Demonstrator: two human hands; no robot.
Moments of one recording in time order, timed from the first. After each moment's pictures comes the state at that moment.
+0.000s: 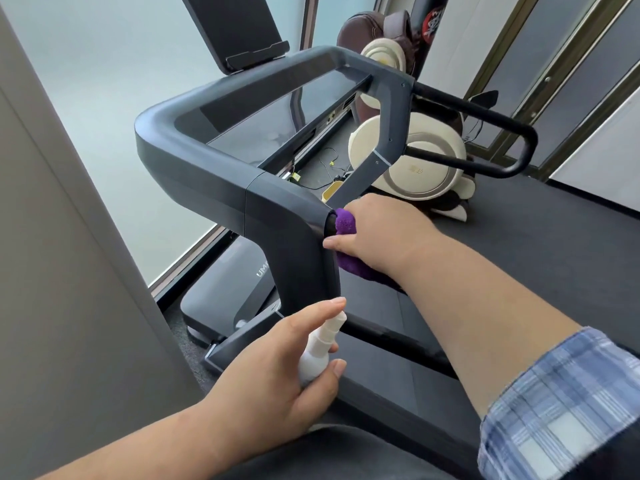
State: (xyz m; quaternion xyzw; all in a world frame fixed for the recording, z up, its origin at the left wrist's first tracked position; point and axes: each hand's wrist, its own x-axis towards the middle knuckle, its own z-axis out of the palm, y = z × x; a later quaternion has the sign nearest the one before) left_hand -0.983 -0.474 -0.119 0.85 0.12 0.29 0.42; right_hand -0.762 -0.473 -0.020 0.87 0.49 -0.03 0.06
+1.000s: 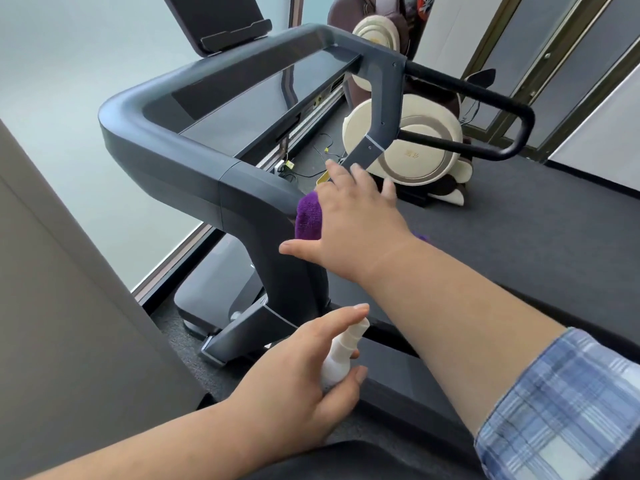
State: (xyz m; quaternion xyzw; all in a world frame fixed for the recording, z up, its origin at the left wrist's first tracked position) left_hand -0.949 -0.495 -0.127 0.84 0.10 0.26 0.46; right_hand -0.765 -0.471 -0.041 0.85 0.52 0.04 0.03
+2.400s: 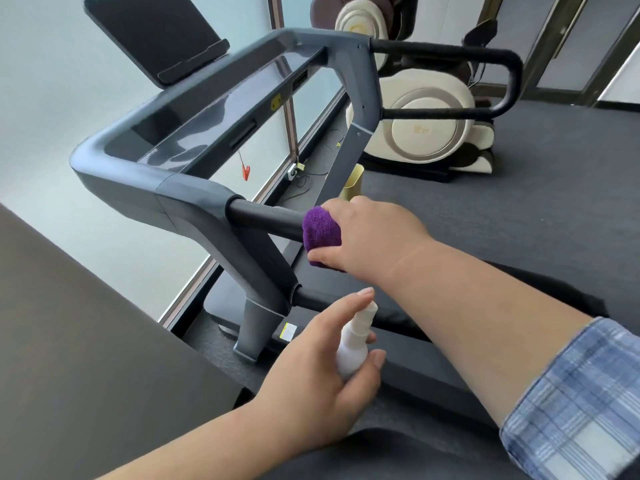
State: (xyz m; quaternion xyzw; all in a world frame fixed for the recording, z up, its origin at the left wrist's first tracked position) left_hand -0.886 -0.605 -0.109 0.86 0.11 0.27 0.42; right_hand -0.697 -0.597 -0.046 0.86 0.51 -0.02 -0.05
